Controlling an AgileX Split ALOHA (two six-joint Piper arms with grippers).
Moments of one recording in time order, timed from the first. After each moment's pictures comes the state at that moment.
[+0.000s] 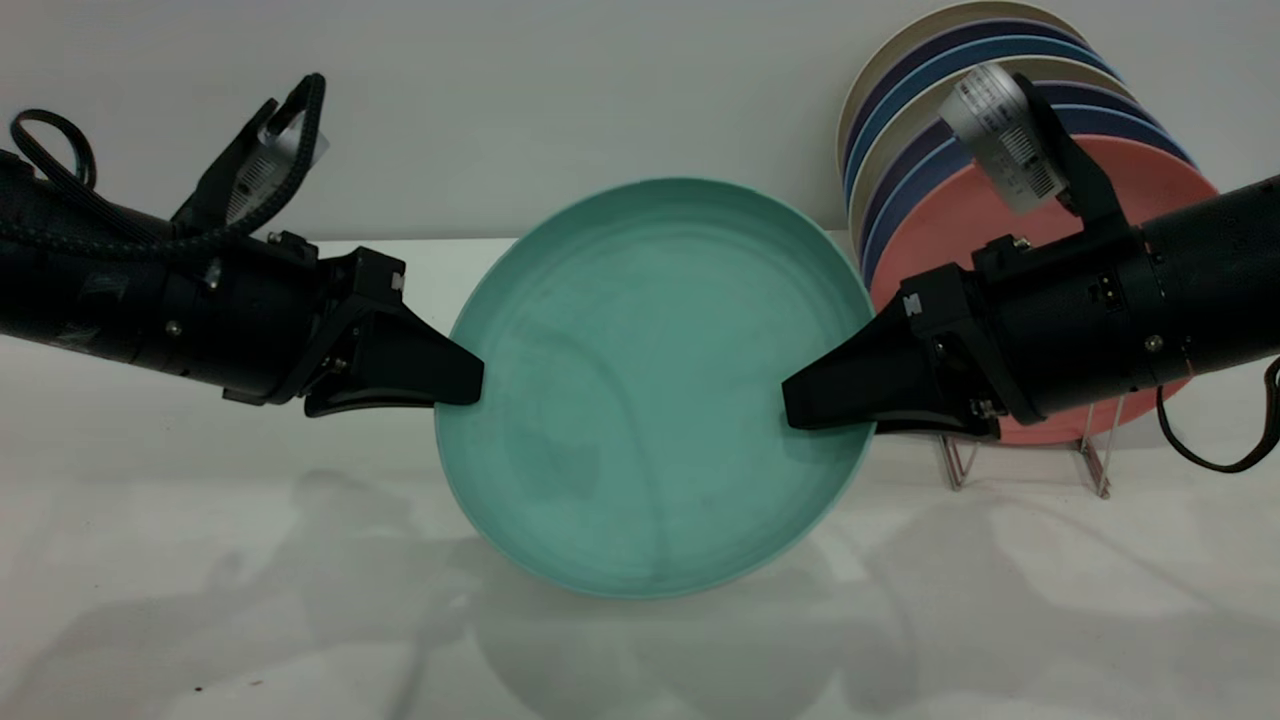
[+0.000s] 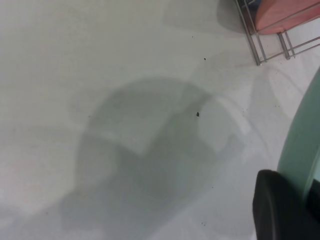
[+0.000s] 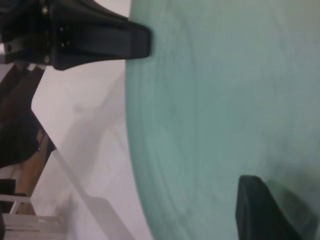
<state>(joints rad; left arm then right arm) -0.13 1.97 -0.77 -1.75 0.61 1.65 0.20 1.98 -0.75 1.78 0.86 -1.77</state>
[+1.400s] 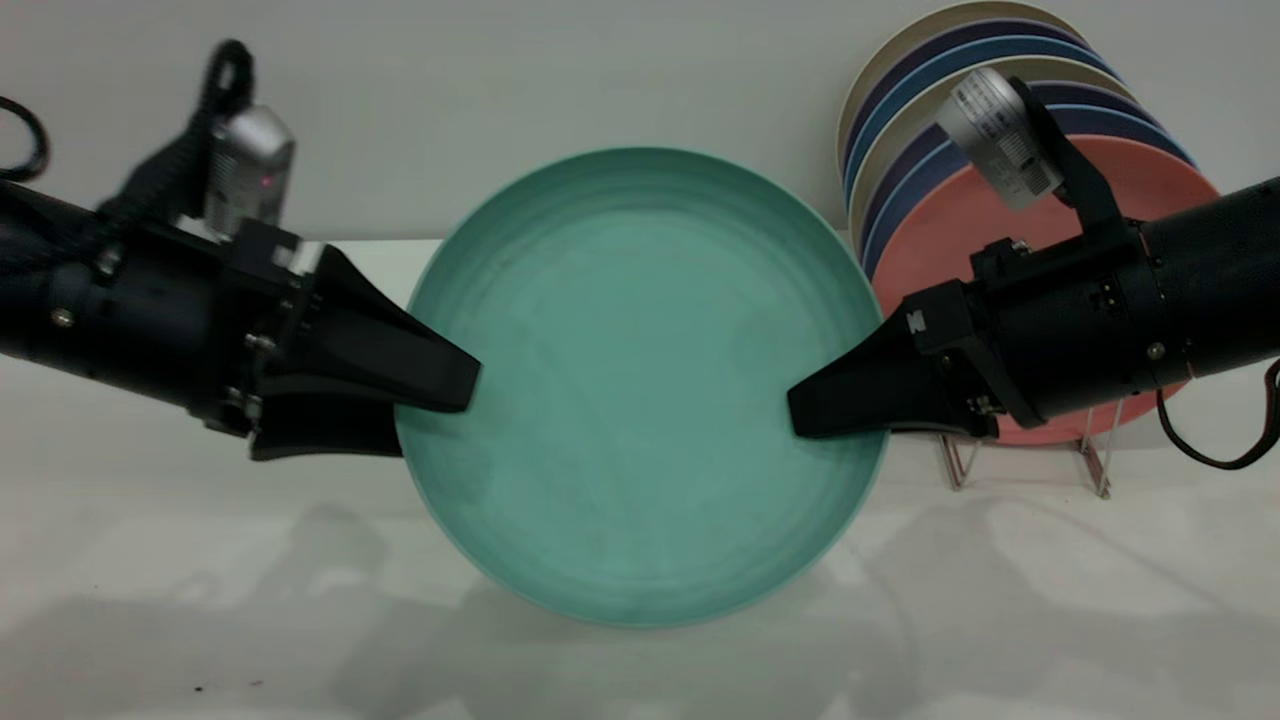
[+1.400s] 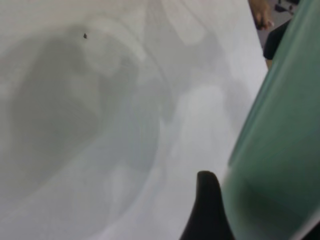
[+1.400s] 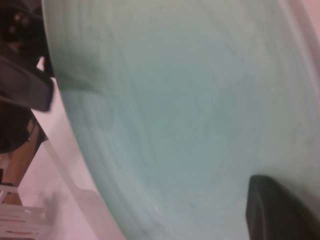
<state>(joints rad) -0.03 1.95 -0.77 -1.42 0.94 1.45 0.20 1.98 -0.75 1.78 0.85 -1.83</state>
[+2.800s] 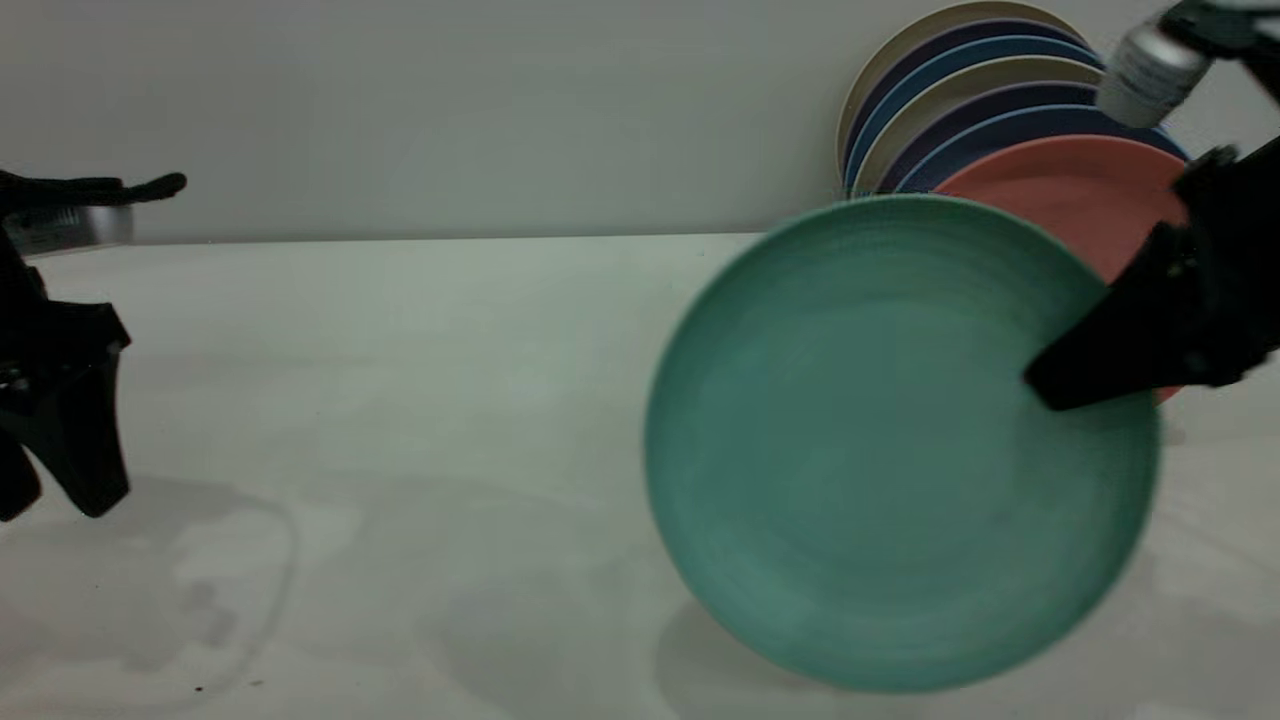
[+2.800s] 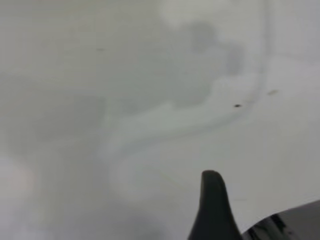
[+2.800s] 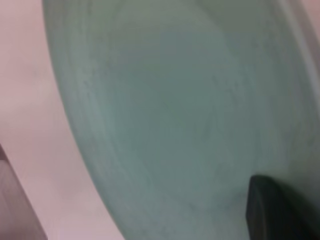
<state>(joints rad) 0.05 1.93 -1.08 -0.21 0.82 0.31 0.06 1.67 -0.75 1.10 0.61 -1.75</state>
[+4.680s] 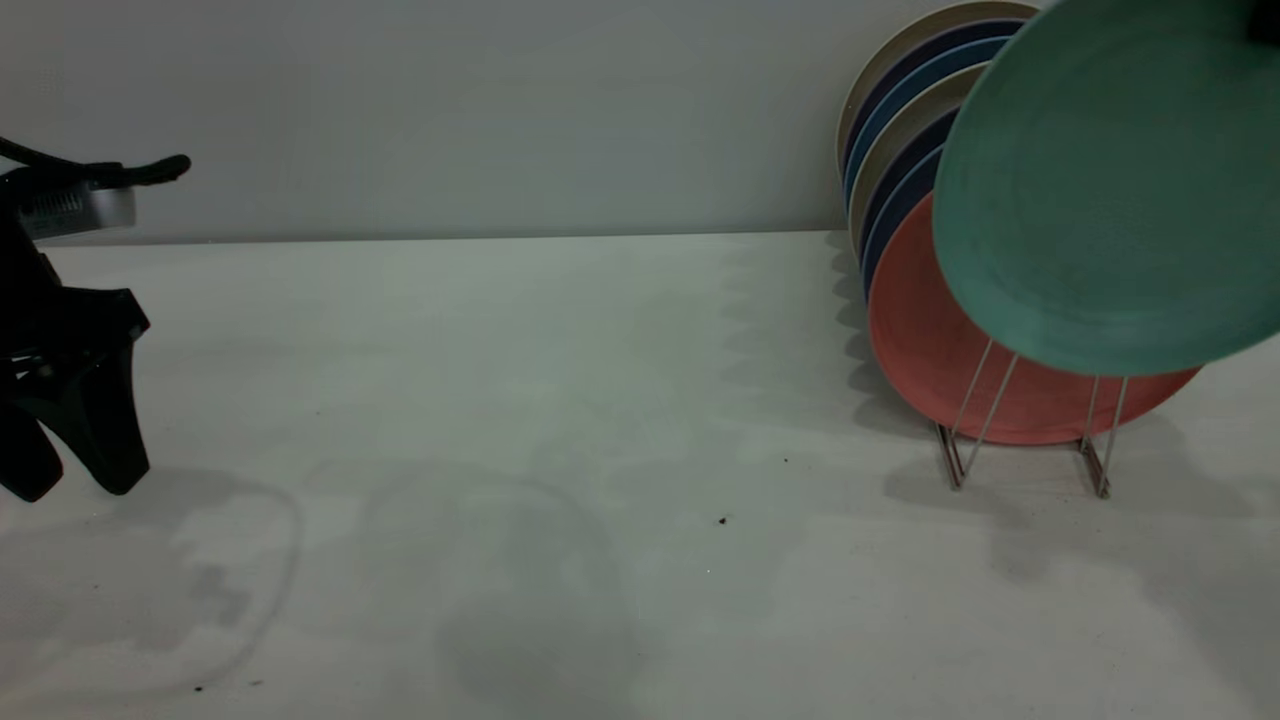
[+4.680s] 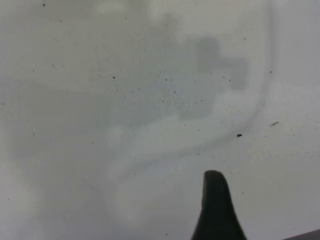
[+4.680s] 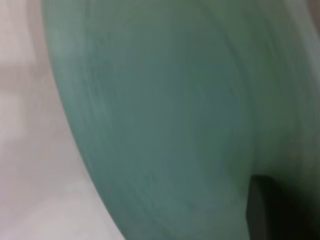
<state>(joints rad) 0.05 1.93 -1.08 -0.24 0.76 0.29 0.15 1.57 -1.17 -0.08 0.61 -1.08</state>
